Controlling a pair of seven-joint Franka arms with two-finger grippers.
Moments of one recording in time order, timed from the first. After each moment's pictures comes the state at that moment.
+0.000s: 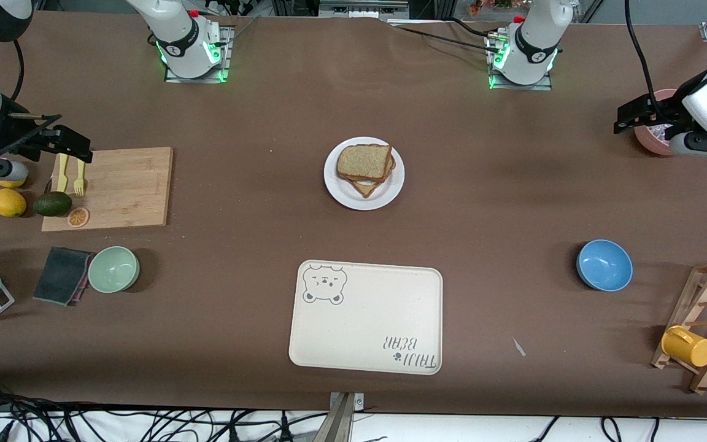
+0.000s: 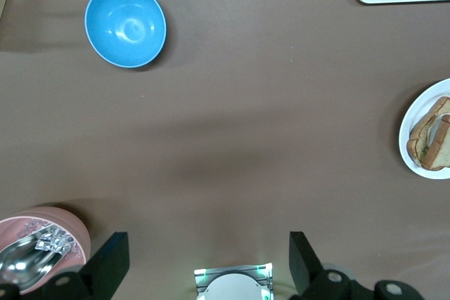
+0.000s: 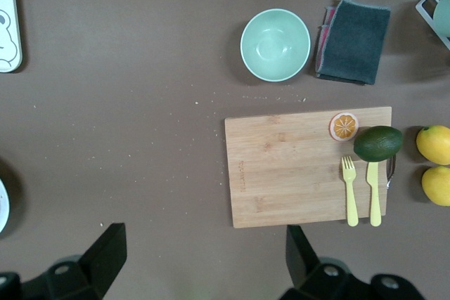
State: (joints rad) left arm -0.03 -0.03 0.04 -1.67 -0.03 1.44 0.10; right arm -0.05 0.04 0.09 -1.62 -0.03 1.59 0.06
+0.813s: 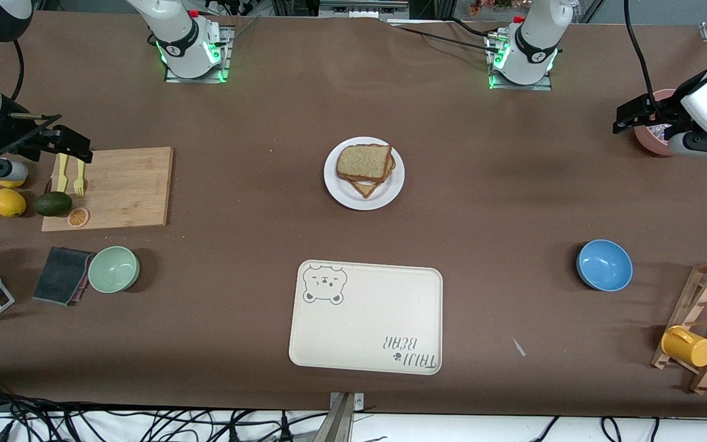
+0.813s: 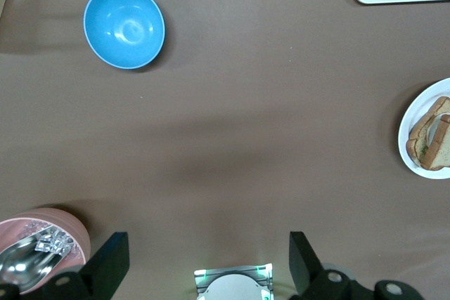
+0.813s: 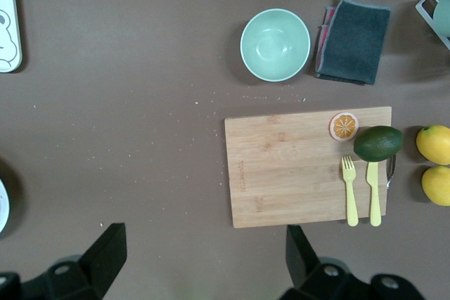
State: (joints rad) left arm -0.04 -0.03 0.04 -1.67 -0.03 1.44 0.10; right arm -0.05 0.04 0.09 -1.62 -0.03 1.59 0.06
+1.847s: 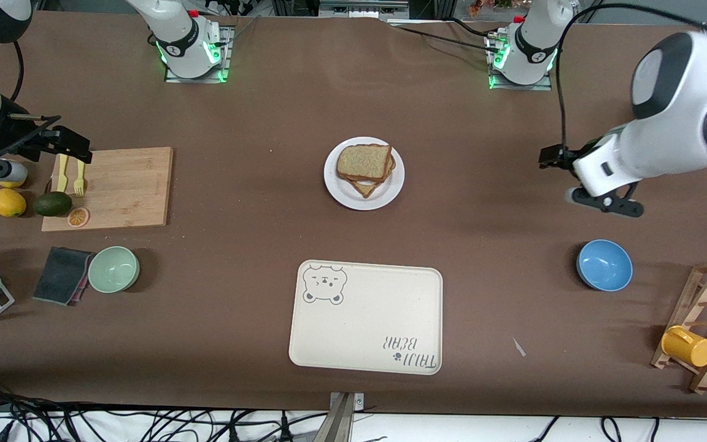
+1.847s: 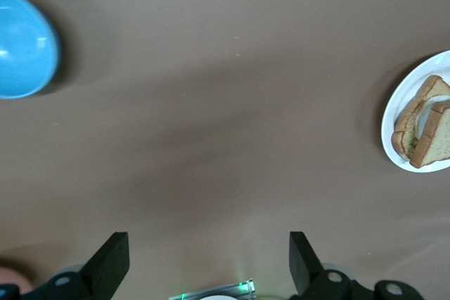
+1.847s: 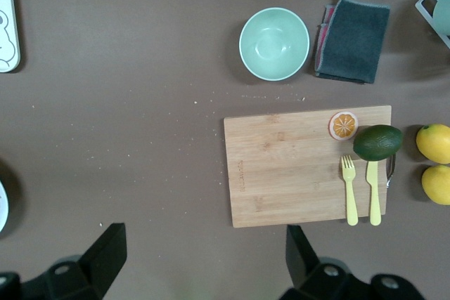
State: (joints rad) left arm -0.18 0.18 0.03 -1.71 -0.12 1.57 0.10; right arm -0.05 0.05 0.09 -1.63 -0.03 1.59 0.06
